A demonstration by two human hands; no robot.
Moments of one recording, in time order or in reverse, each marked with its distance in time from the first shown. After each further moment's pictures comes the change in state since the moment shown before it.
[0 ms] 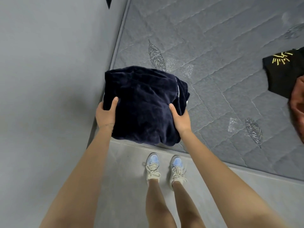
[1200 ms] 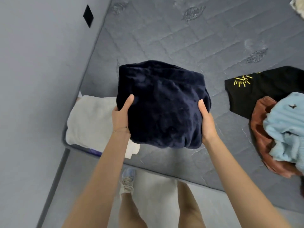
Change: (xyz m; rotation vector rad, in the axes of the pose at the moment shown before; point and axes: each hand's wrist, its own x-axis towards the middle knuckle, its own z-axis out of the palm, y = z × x) left_hand -0.137 0.138 0.167 -0.583 -0.243 -0.218; right_hand 0.050 -0.088 -0.232 0.470 -0.252 -0.098
